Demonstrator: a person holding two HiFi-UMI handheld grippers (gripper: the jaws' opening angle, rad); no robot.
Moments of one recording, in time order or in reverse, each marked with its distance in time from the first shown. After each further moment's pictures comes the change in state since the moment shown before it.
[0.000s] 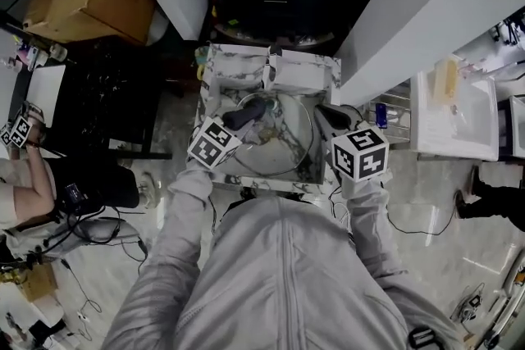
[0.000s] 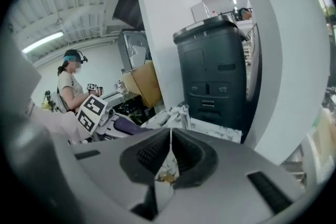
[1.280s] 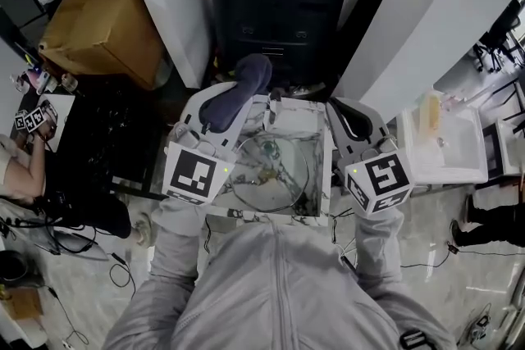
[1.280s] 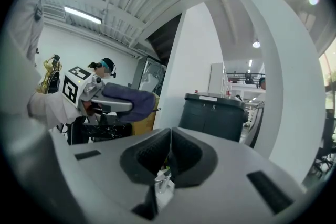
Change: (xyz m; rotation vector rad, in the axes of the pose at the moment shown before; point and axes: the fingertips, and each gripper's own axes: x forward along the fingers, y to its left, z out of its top) left arm -0.213 0.004 0.267 0.436 -0.615 0.415; right arm -0.100 0.049 0.189 -0.423 -0.436 -0.131
